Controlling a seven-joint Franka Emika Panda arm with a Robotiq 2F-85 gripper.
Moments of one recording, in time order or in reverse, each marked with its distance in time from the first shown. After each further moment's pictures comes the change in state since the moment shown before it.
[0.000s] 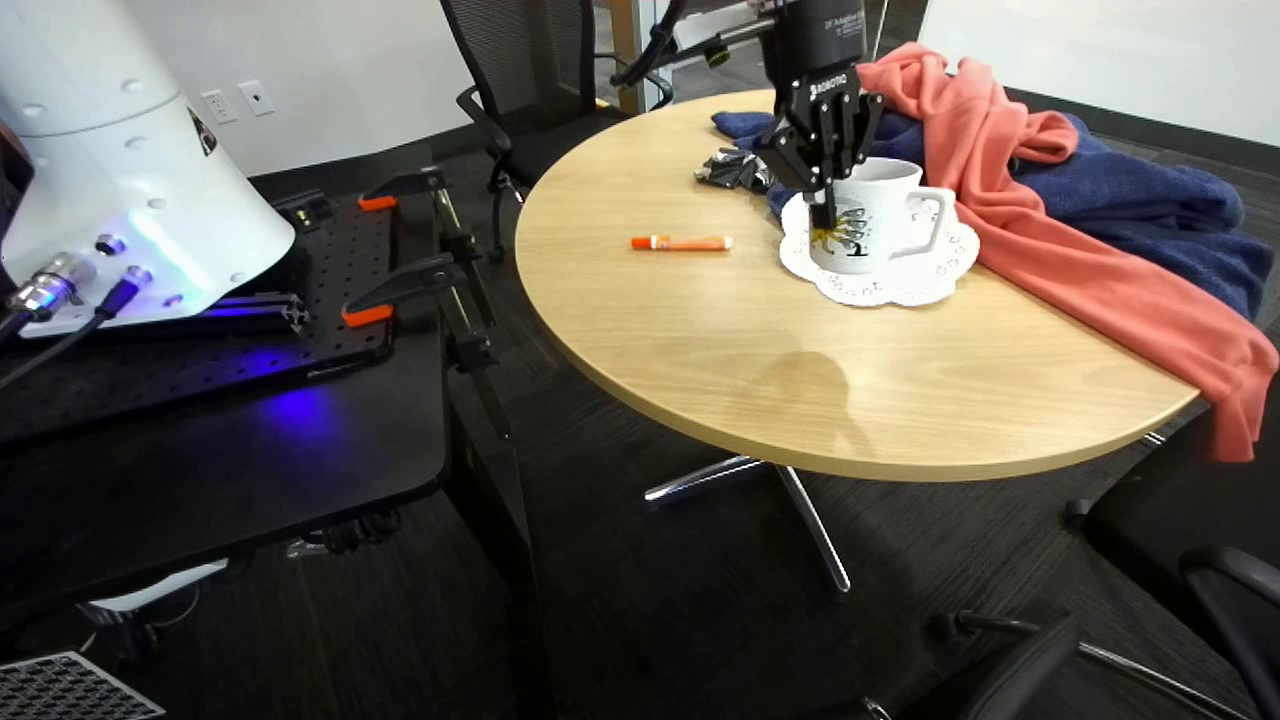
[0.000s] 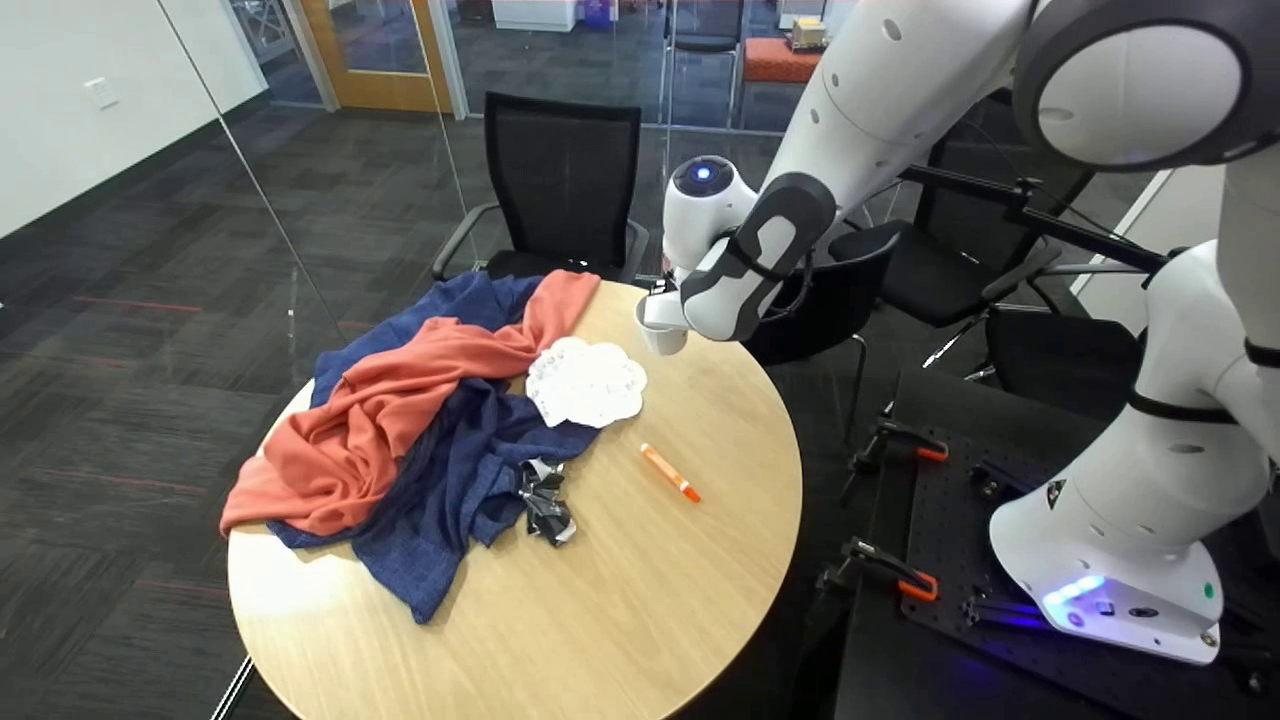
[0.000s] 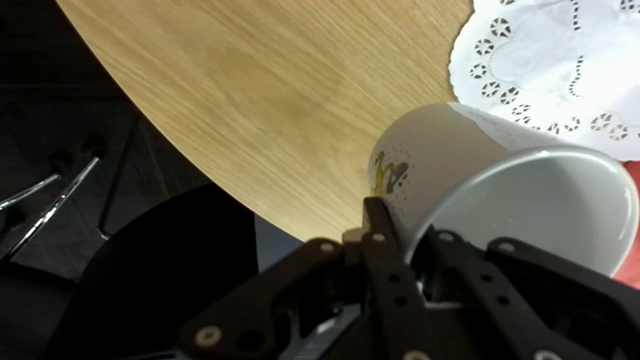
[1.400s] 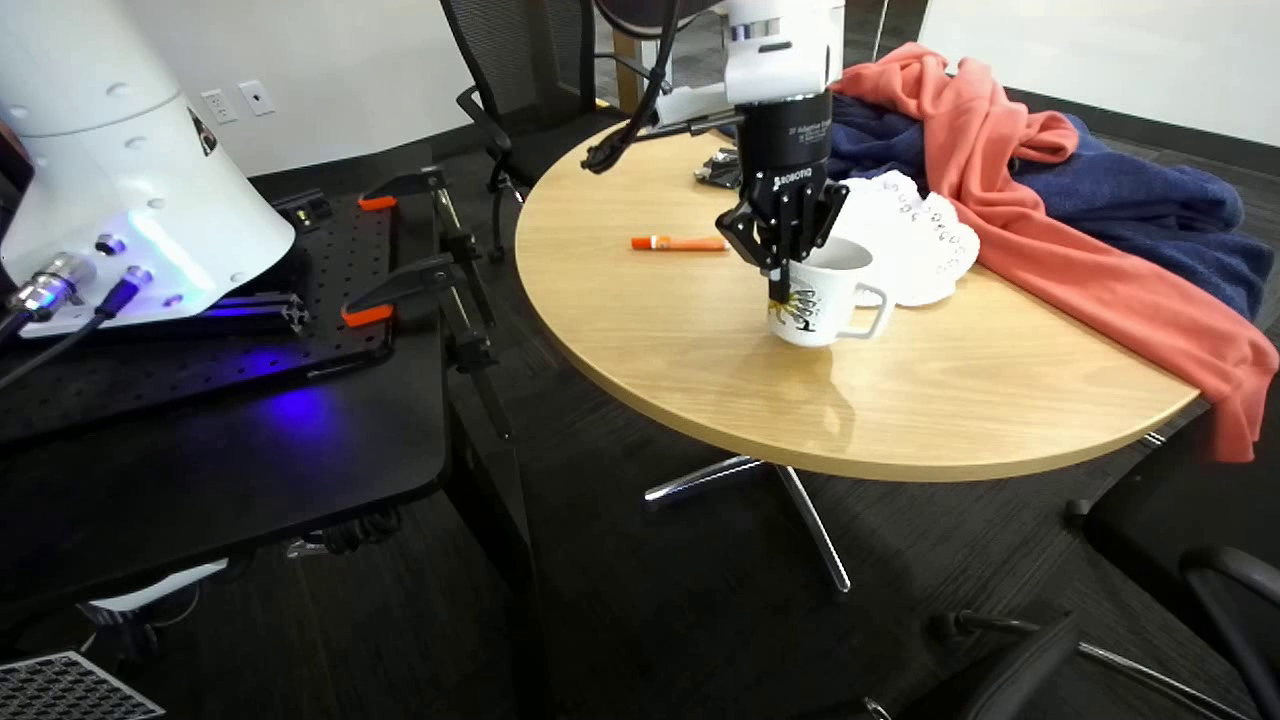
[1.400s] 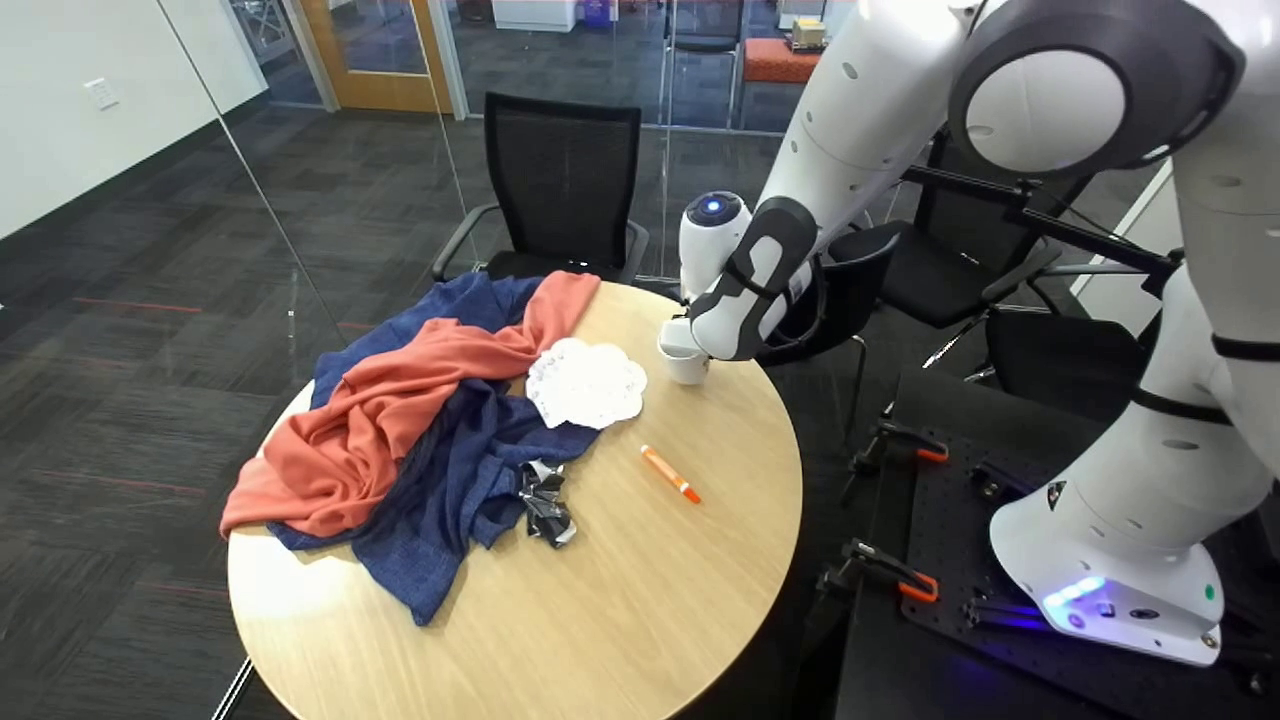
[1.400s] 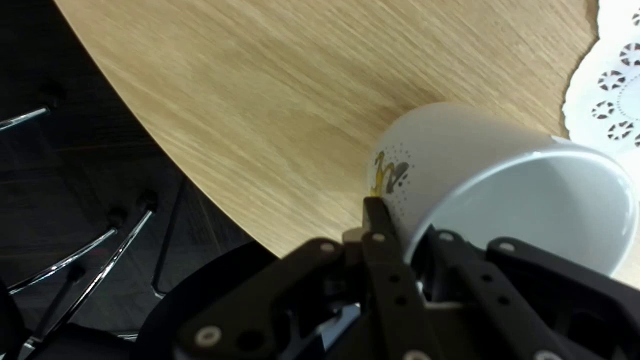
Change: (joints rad) arm -0.173 0.084 0.146 0.011 0.050 0.002 0.013
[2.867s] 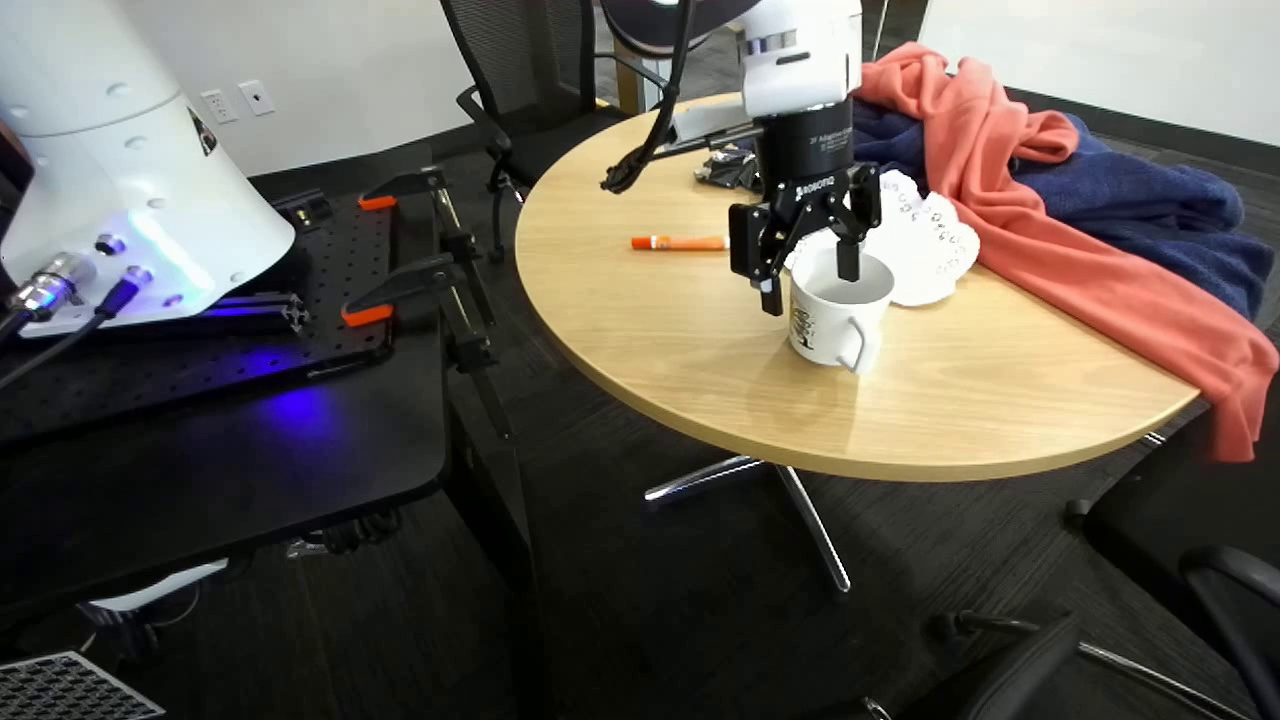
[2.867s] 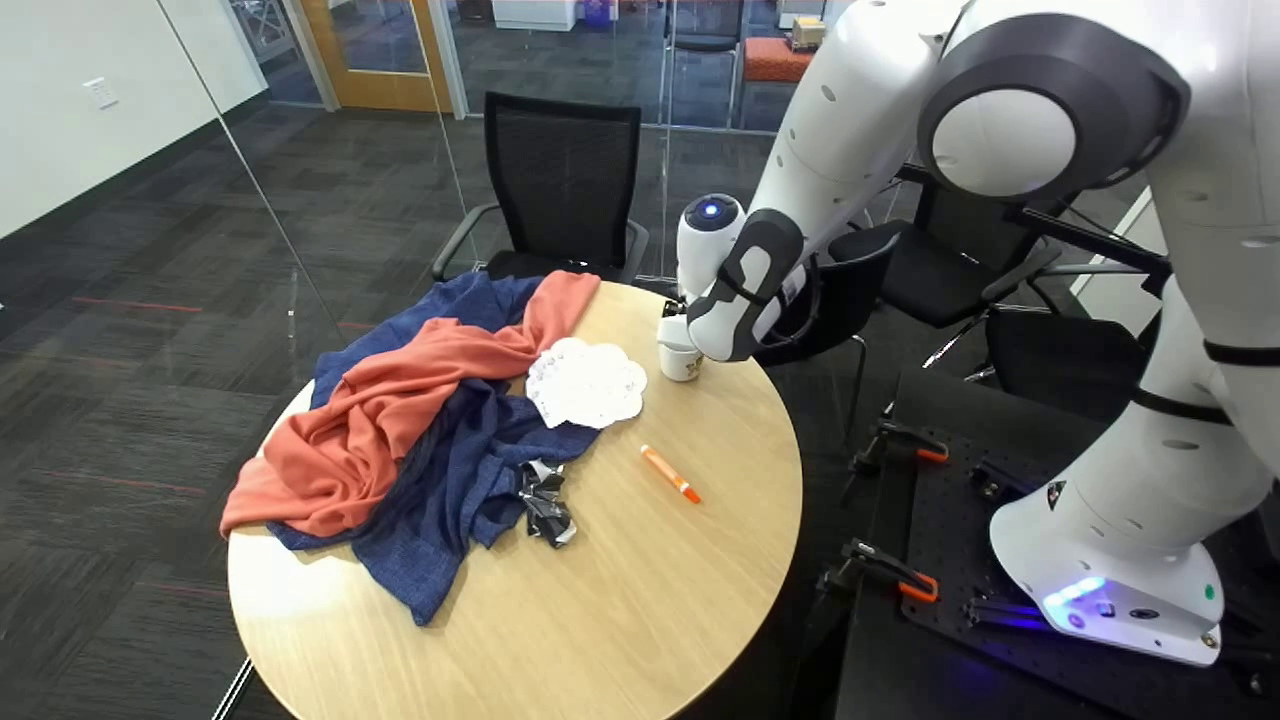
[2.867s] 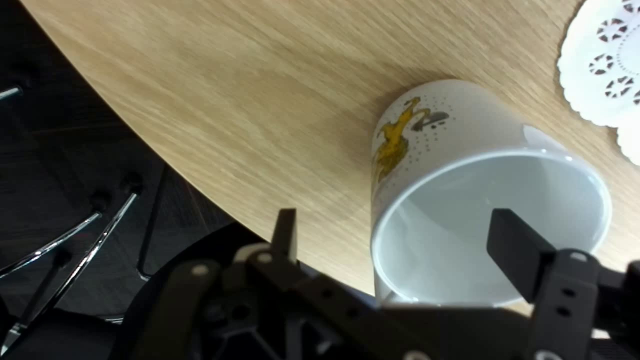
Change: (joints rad) arm 0.005 0.054 -0.024 0.039 0.006 0.056 0.008
